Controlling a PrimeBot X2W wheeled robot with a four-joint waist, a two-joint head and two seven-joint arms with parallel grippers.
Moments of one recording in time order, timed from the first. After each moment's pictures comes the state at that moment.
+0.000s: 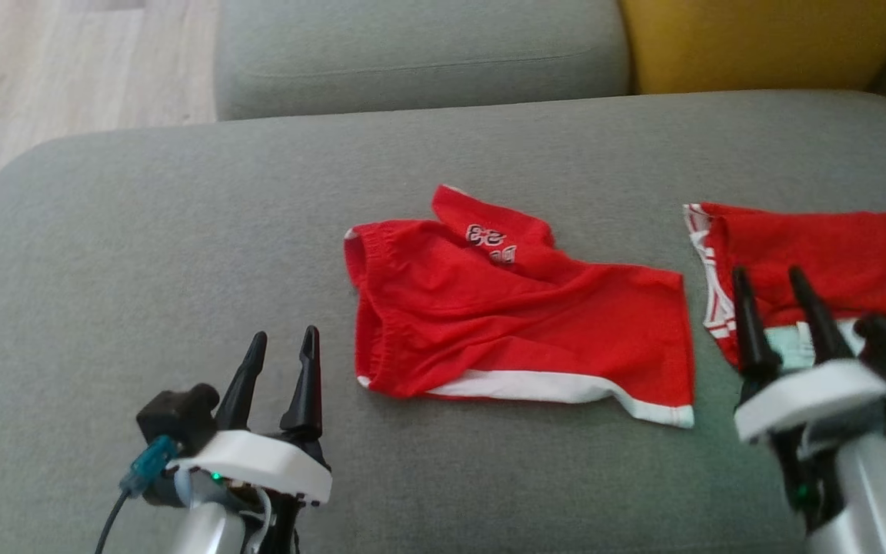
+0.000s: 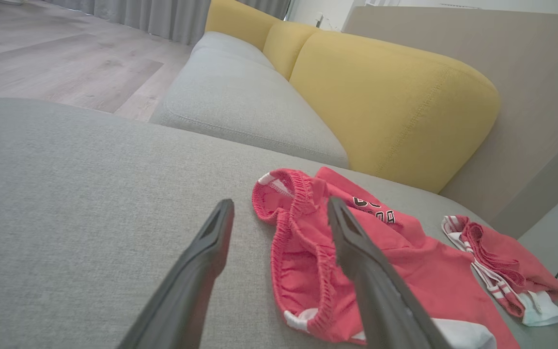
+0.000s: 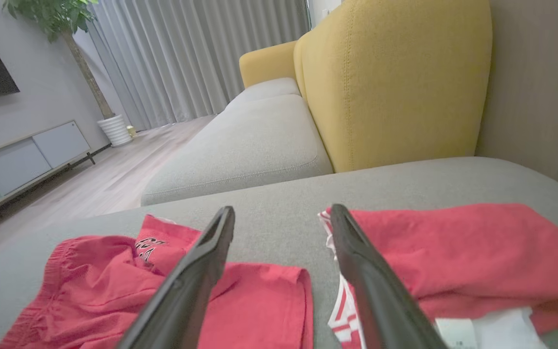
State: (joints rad) left arm -0.06 0.04 -0.27 0.28 -0.43 0.00 -0.25; right arm -0.13 -0.16 0.04 0.28 0.35 0.13 -0.07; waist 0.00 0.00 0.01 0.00
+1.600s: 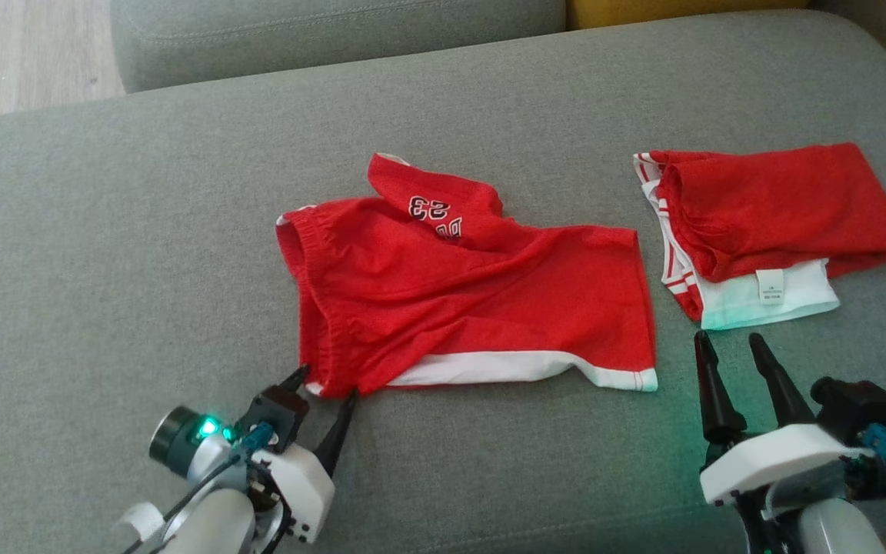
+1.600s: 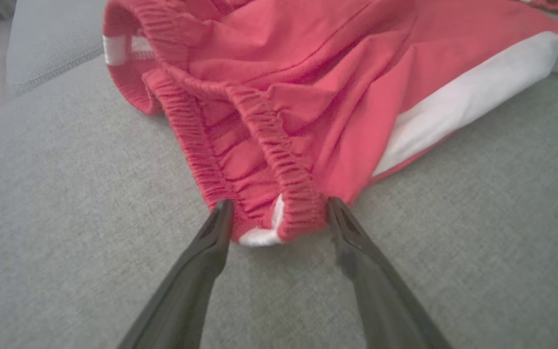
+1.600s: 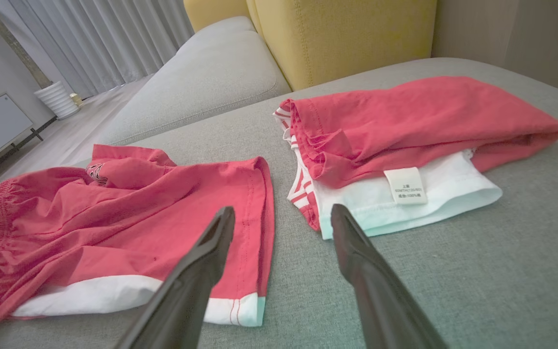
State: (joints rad) left arm -0.26 0.17 -0.53 0.66 -0.07 -0.07 -0.25; right arm 0.00 -0.05 0.02 0.22 0.28 0.13 -0.04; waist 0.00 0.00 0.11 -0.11
